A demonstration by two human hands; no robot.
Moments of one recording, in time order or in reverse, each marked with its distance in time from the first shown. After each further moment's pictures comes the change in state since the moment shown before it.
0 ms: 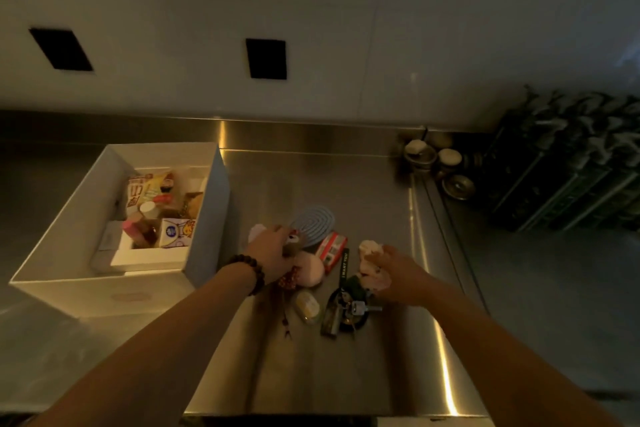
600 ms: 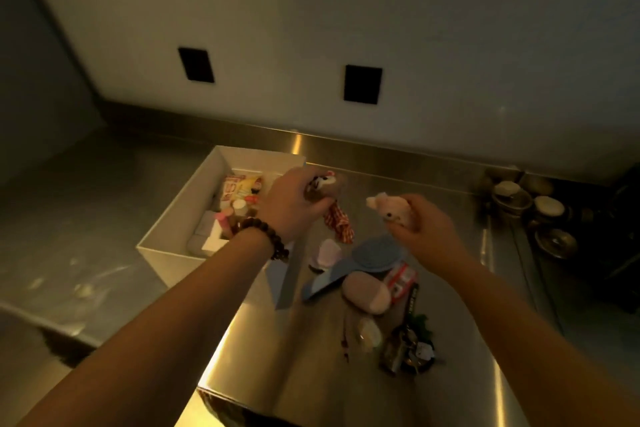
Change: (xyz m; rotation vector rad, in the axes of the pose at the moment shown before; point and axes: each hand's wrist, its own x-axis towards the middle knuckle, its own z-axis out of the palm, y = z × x) left_hand -0.038 -0.022 -0.120 -0.232 0.628 0.084; right_hand 0.024 -0.128 -0.081 0.358 0.557 -0.387
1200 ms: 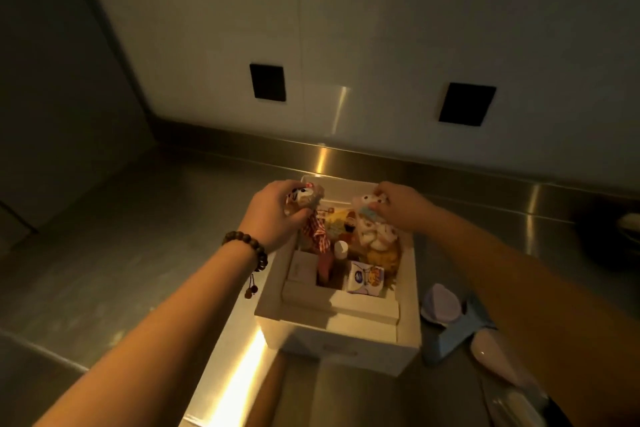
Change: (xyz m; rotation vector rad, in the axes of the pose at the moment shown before) left_hand 0.038 -0.209 -0.128 0.033 -0.021 -0.165; right_hand 0.171 -0.137 0.171 -0.179 -0.364 0.101
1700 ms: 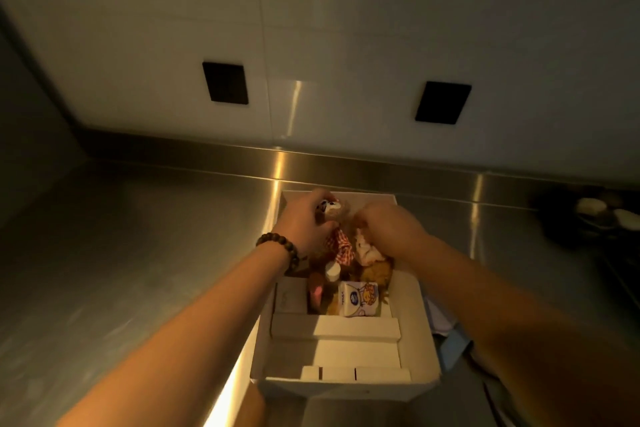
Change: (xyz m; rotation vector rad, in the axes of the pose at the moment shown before) left_hand 0.065 0.001 0.065 -0.172 -0.265 0.087; right_hand 0.019 -0.003 0.021 -0.340 -0.028 0.095
